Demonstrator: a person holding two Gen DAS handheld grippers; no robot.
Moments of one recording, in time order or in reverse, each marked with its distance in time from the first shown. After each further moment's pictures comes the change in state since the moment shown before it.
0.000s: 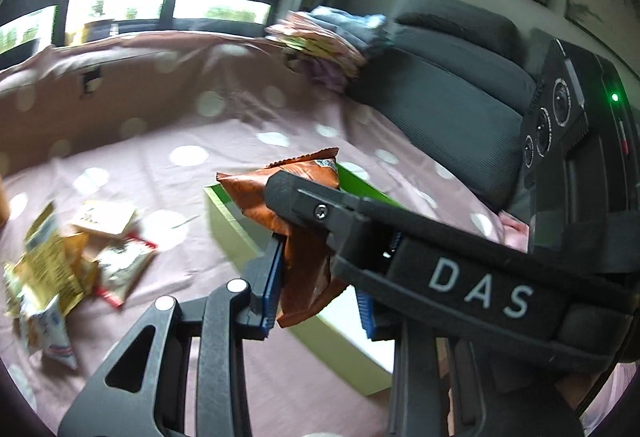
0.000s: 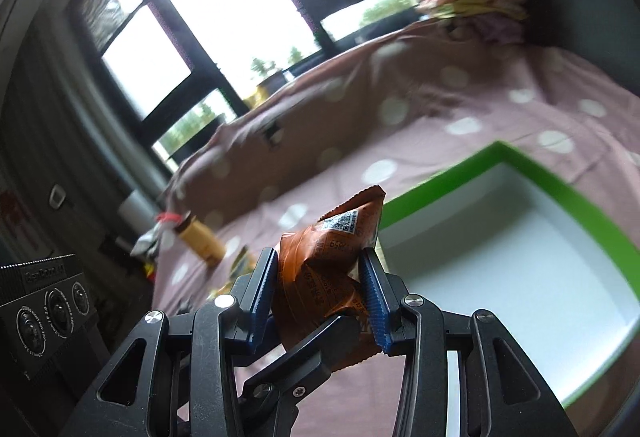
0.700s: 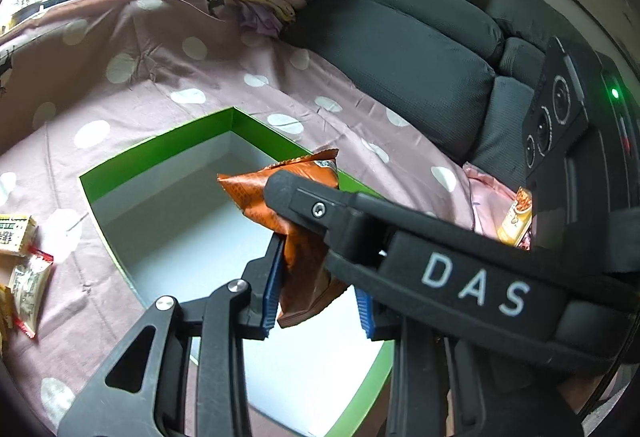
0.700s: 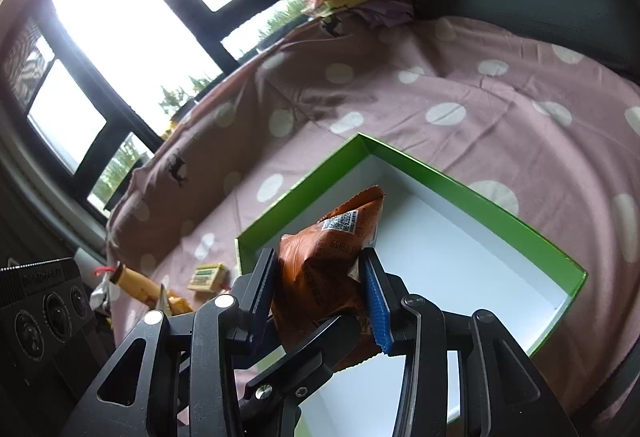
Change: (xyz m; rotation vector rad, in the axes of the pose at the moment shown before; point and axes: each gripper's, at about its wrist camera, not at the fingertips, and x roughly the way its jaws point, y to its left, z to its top) left arm 0.096 -0.047 0.005 0.076 0.191 -0.173; right arm -0.017 -0.096 0.003 0.212 -0.008 -0.192
